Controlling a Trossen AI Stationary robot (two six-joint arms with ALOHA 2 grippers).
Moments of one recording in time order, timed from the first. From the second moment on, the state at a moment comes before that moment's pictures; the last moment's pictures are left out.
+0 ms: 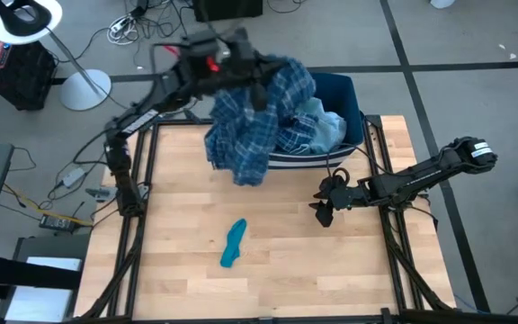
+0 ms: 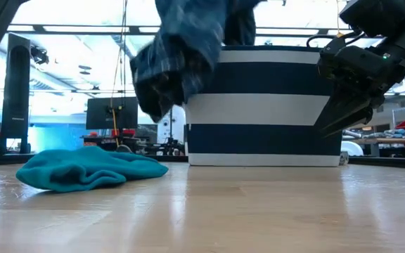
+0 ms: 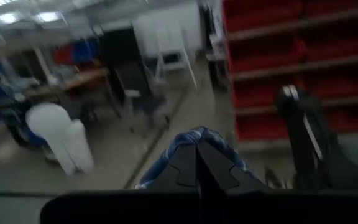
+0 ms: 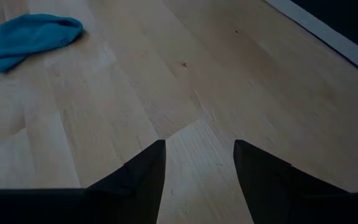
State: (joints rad) left arm 0.37 1.83 2.31 -0.44 0.09 0.21; right arm 0.21 1.08 0.42 -0.15 0.35 0.70
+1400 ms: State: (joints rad) left arm 0.38 2.40 2.30 -0.70 0.11 0.10; right arm 0.21 1.08 0.42 -0.14 0.35 0.69
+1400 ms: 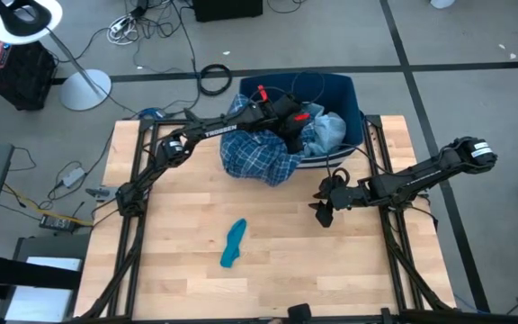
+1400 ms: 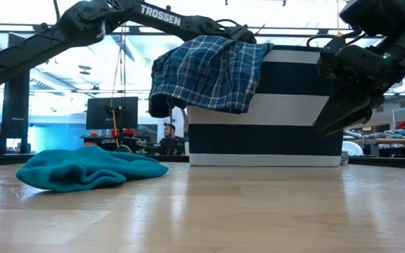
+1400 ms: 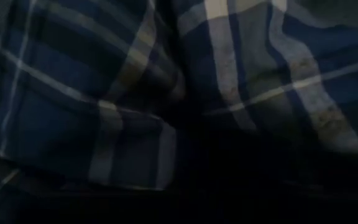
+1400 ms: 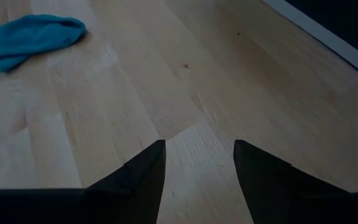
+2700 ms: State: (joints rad) left arm 0.35 1.84 2.35 -1.01 0.04 0.20; right arm 0.22 1.08 0.42 -0.14 0.35 0.70
